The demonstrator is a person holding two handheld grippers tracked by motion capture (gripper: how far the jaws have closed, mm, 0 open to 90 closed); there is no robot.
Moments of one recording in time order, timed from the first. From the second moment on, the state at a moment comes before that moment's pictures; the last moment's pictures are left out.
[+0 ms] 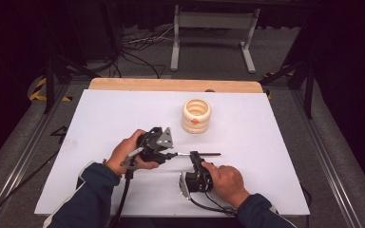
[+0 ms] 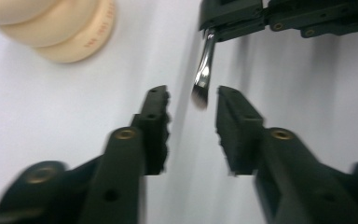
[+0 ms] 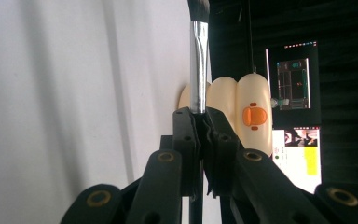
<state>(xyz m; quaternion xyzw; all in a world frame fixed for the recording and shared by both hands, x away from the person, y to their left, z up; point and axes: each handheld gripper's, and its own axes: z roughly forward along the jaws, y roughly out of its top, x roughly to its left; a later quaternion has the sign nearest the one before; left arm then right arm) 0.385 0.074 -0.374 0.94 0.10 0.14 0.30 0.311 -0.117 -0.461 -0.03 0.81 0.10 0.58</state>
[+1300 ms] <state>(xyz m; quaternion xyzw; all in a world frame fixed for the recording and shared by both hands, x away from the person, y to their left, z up) 0.303 0.232 -0.422 0.79 0.25 0.26 0.49 0.353 -0.197 -0.397 0.22 0.80 0.40 0.39</state>
